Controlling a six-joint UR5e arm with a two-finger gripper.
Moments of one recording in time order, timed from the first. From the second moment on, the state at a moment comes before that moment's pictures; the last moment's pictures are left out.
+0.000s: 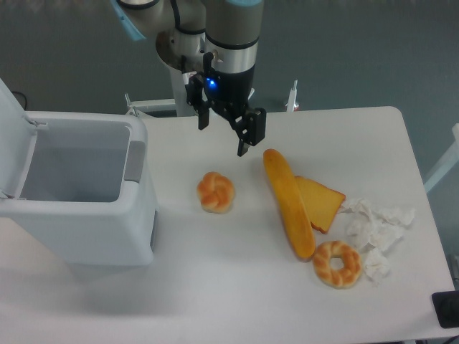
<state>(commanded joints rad) 2.47 -1.57 -1.64 -1.33 1.39 1.18</state>
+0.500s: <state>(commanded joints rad) 2.47 -1.56 -1.63 -1.32 1.37 1.17</state>
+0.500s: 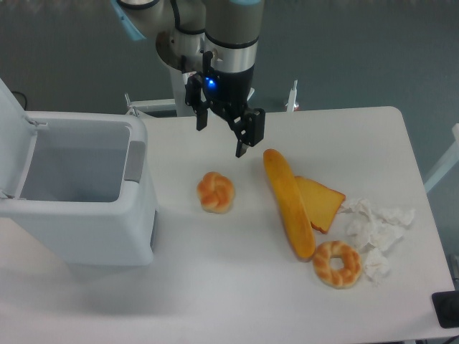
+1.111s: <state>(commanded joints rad) 2.48 -1.58 -1.69 -1.24 1.29 1.17</state>
